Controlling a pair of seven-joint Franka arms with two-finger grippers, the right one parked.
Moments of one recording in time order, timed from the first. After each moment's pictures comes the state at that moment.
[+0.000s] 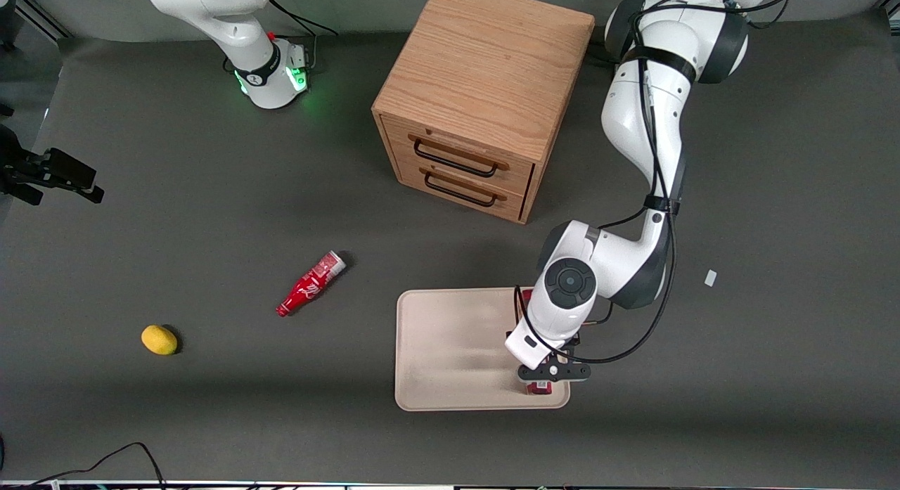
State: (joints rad) arm -0.54 1.01 0.13 -0.98 -0.06 2.15 -0.48
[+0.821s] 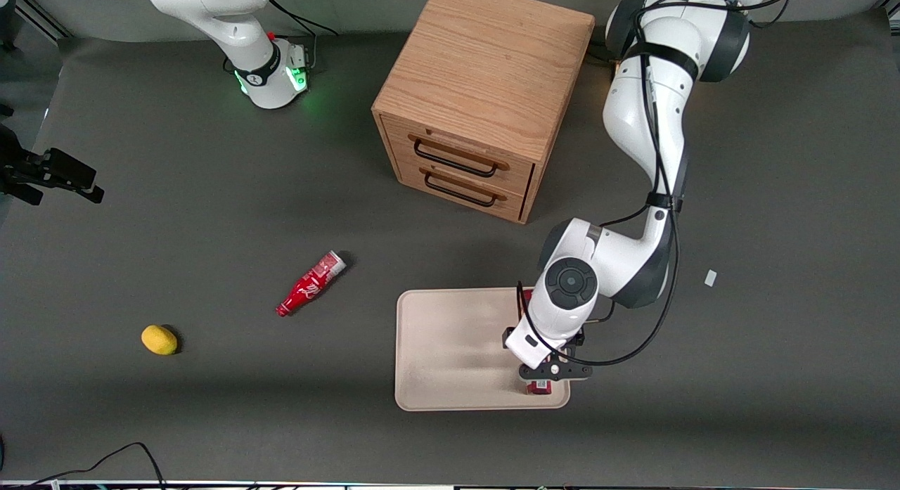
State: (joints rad) arm -0.54 0.98 0.13 -0.96 -0.06 2.02 -0.48
